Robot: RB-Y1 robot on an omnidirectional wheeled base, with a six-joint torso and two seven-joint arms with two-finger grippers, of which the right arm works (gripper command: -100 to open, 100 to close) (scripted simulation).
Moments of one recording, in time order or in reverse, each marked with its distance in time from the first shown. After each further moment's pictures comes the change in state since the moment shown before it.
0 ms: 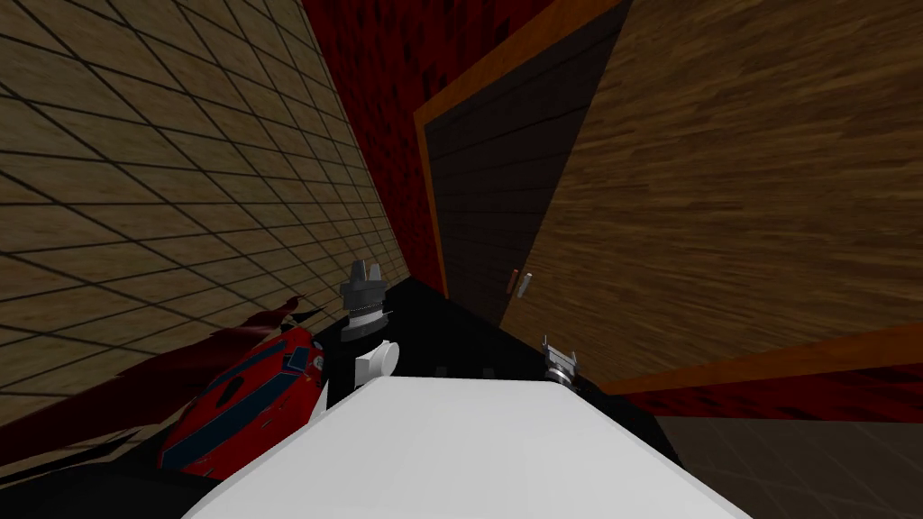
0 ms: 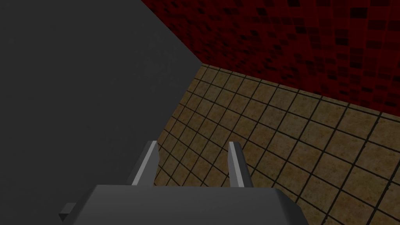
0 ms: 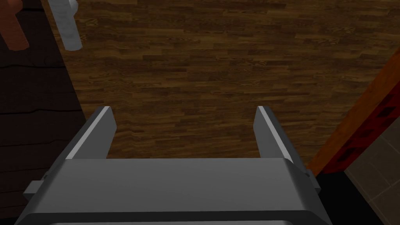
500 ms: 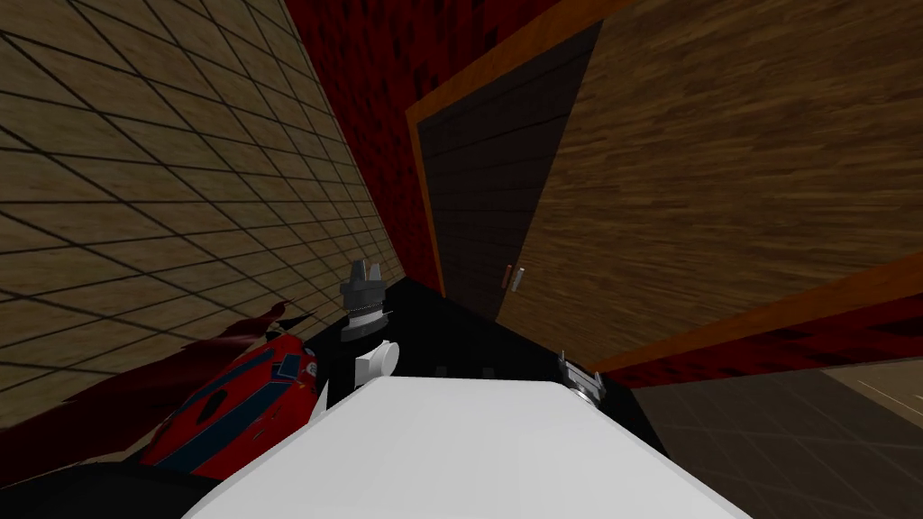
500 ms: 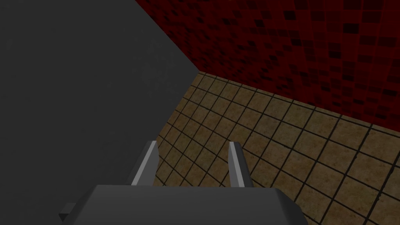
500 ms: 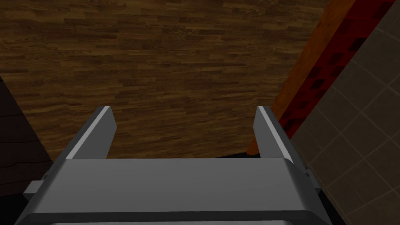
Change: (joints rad) arm 0.037 -0.068 -0.029 0.106 -0.017 -0.024 -0.065
